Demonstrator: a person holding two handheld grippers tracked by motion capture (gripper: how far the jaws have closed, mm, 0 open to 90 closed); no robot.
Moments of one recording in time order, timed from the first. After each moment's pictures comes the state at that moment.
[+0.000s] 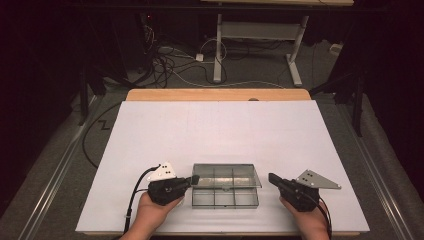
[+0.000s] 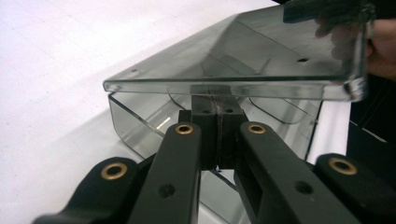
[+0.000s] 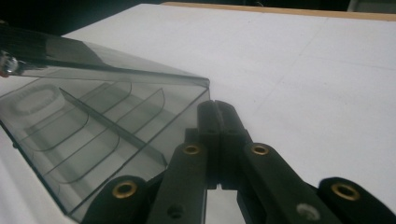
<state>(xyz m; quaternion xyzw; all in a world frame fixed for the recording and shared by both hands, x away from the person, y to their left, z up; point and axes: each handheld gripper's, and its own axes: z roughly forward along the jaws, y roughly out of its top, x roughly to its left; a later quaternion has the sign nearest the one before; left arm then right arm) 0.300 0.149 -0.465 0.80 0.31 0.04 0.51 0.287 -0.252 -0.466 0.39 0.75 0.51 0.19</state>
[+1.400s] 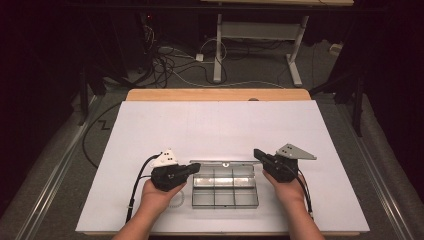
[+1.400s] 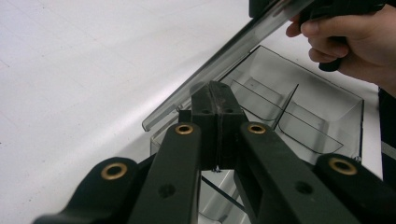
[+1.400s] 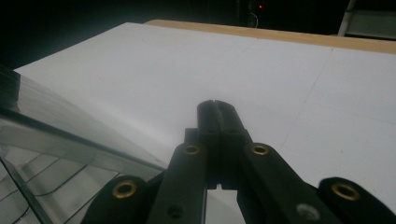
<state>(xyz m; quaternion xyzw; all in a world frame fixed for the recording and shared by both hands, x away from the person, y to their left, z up) 0.331 0.147 -0.461 0.79 0.32 0.06 0.52 0.356 -0.212 -0.458 0.39 0.73 0.51 0.20</state>
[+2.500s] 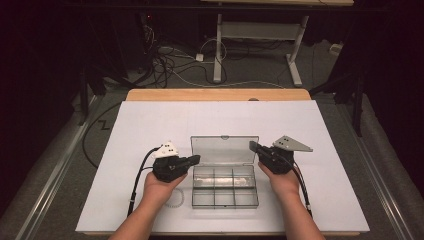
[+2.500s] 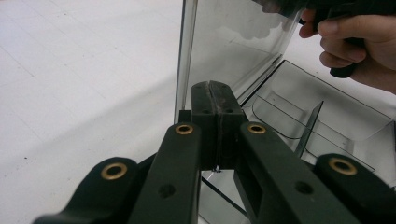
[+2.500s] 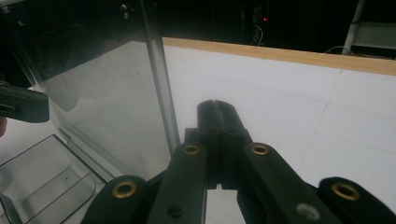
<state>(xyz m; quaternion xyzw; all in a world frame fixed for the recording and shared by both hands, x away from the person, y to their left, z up) 0.352 0.146 -0.461 0.78 0.33 0.06 0.52 0.374 -0.202 -0.450 0.39 0.72 0.54 0.20</state>
